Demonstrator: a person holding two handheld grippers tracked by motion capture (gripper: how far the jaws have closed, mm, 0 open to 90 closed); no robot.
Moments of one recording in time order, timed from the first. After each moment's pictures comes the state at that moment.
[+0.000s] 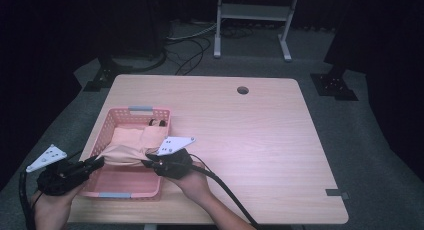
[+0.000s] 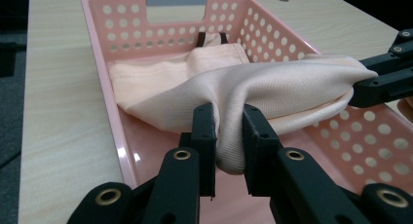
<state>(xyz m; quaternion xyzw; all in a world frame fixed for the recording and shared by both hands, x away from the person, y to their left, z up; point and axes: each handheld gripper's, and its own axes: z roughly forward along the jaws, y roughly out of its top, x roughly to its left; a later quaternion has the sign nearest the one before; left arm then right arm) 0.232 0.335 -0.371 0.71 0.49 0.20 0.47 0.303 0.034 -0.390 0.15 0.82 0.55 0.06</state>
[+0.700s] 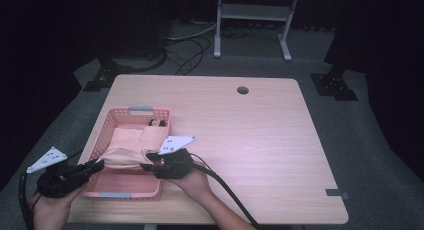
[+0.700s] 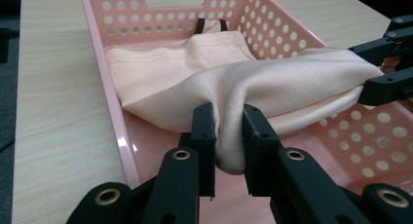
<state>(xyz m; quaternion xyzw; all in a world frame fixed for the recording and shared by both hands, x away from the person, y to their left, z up) 0.230 0.337 -0.373 0.71 0.49 0.19 0.46 0.306 0.032 -0.391 0.15 0.82 0.55 0.04</state>
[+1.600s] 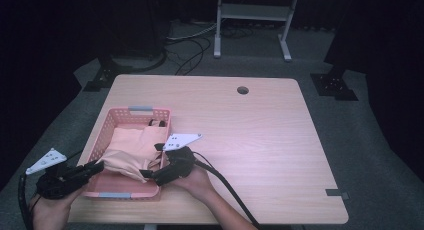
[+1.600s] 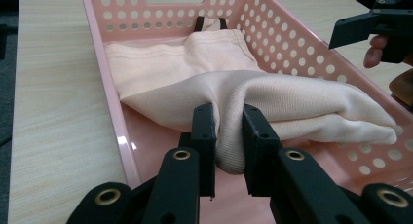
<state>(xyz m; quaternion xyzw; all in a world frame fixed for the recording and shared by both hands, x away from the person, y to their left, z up) 0.228 0.337 -0.375 0.71 0.50 0.18 0.46 0.313 0.026 -0.393 0.15 0.80 0.58 0.01</state>
